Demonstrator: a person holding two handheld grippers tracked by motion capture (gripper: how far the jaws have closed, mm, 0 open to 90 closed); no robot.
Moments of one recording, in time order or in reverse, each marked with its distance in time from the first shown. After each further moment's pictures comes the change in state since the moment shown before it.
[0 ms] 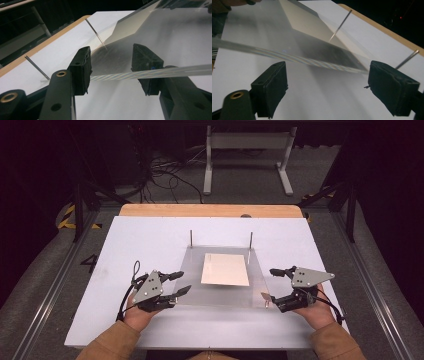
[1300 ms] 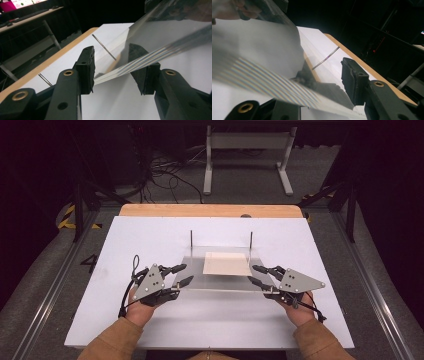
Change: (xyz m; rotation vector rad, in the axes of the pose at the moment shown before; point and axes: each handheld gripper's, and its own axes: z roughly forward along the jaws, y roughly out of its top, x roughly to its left) left arm 0.006 0.024 0.002 -0.073 0.057 0.037; right arm 0.018 0.028 0.020 -0.170 -0.140 -0.163
